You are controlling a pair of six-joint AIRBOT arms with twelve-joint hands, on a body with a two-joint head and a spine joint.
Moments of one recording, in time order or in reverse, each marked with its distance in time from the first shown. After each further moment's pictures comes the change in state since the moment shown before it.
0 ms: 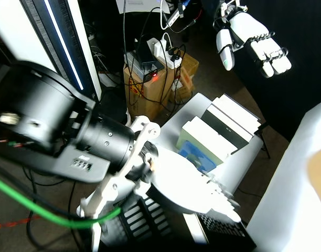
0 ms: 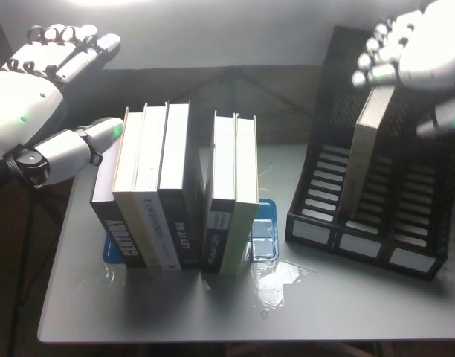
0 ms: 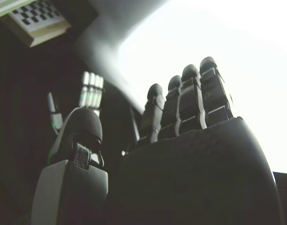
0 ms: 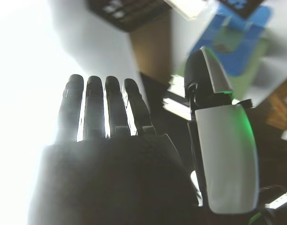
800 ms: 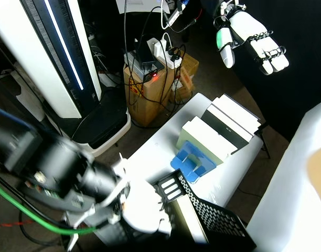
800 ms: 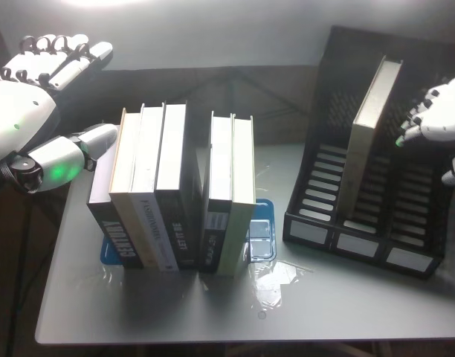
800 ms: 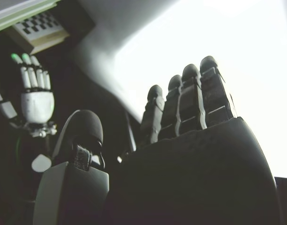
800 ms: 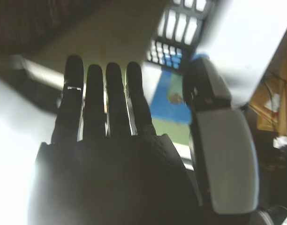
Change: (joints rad) left arm 0.030 0.005 -0.008 -0.026 -0.007 0.000; right arm -0.212 -0.192 0.304 0.200 -0.024 0.000
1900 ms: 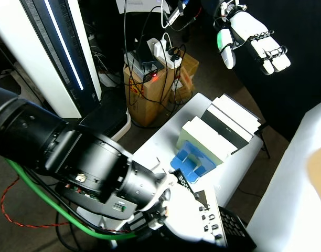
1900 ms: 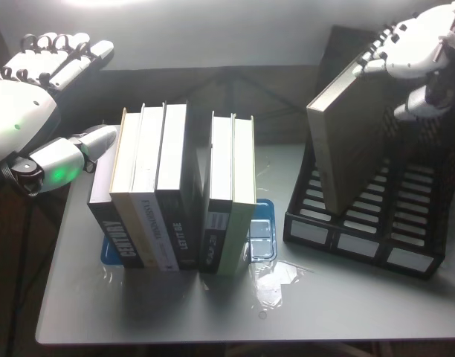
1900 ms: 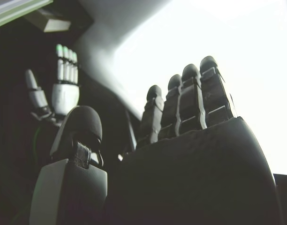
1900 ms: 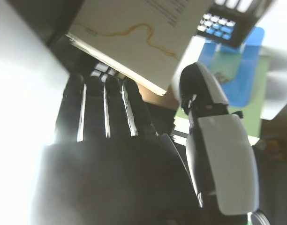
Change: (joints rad) left arm 0.000 -0.006 0.008 0.007 -0.013 -0.003; right arm 0.180 -0.066 0.065 -0.061 0.003 -0.001
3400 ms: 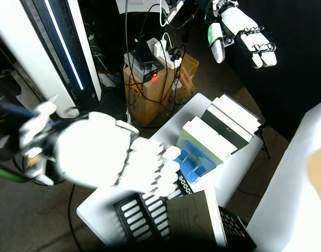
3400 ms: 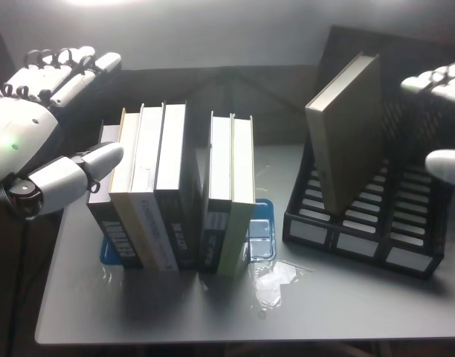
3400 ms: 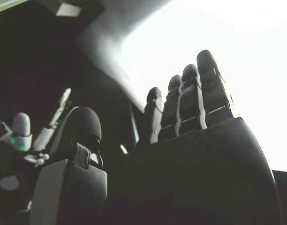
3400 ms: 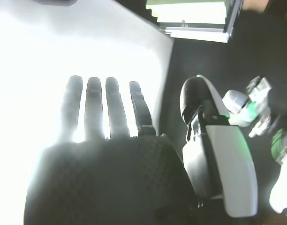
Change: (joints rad) left arm 0.052 0.033 -0.104 0.020 -0.087 -0.024; right arm -0.561 0.528 -0.712 -0.204 -1.016 1.036
